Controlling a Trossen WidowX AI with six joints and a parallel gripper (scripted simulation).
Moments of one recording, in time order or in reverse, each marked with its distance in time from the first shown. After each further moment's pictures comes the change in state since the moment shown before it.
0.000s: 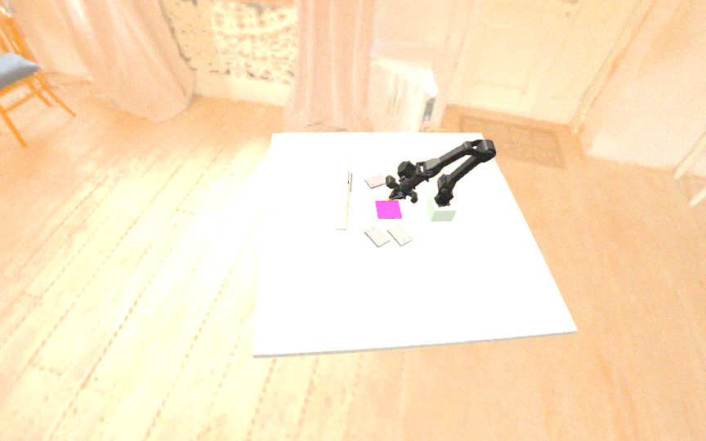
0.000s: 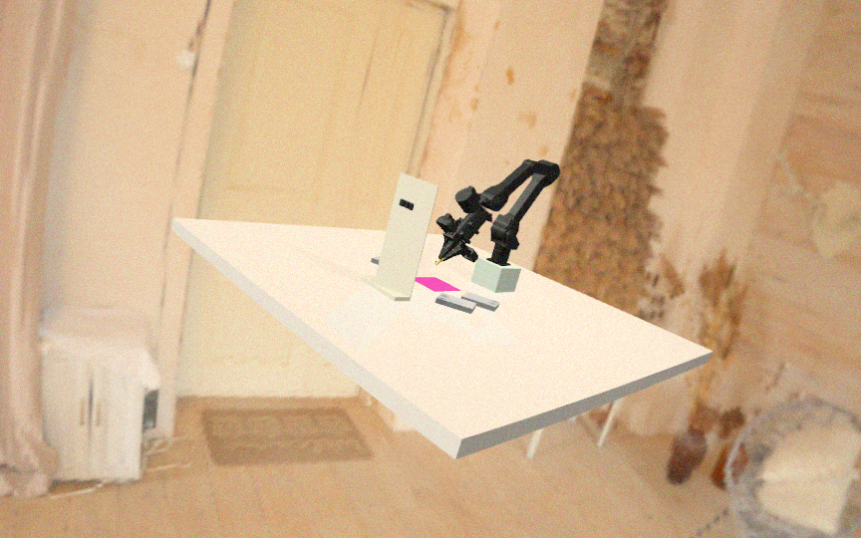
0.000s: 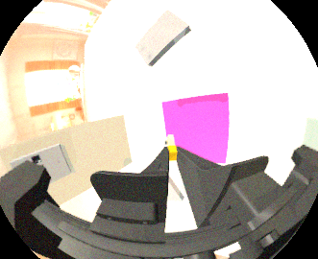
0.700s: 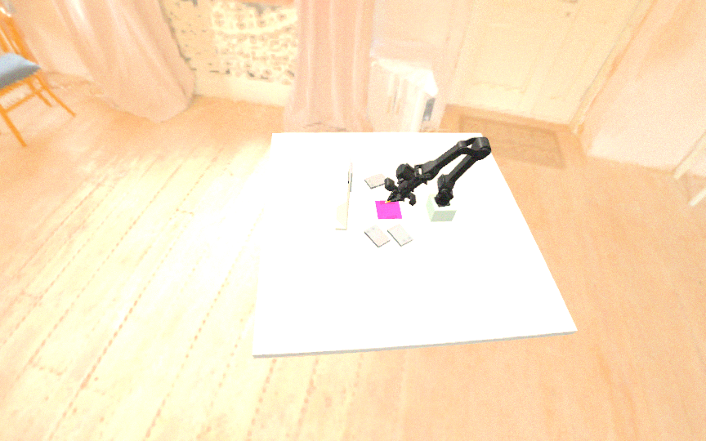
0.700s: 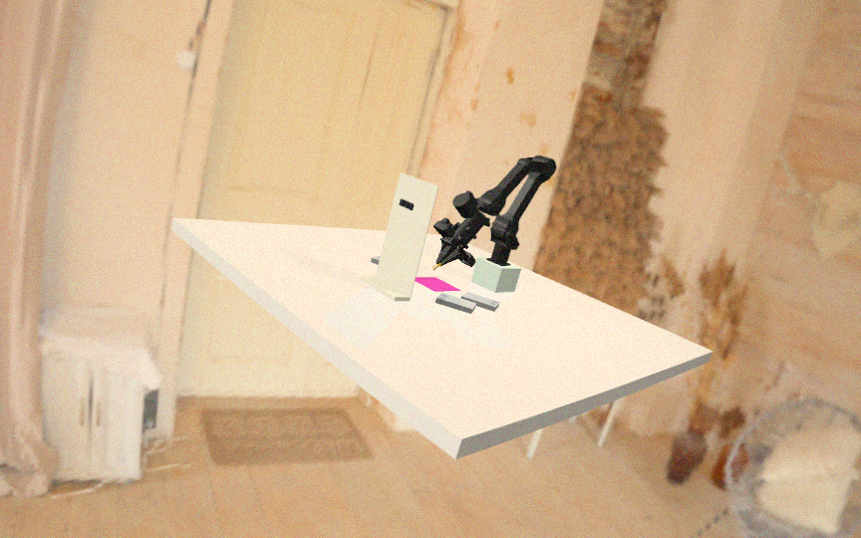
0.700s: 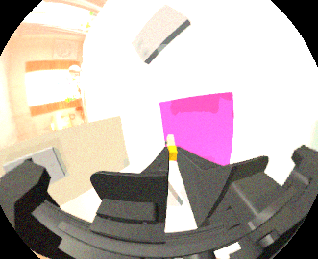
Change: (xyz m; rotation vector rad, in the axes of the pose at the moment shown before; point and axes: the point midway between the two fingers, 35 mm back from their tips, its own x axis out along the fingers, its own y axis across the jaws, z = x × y) arm 0.016 -0.006 0.000 -0.001 -0.001 0.002
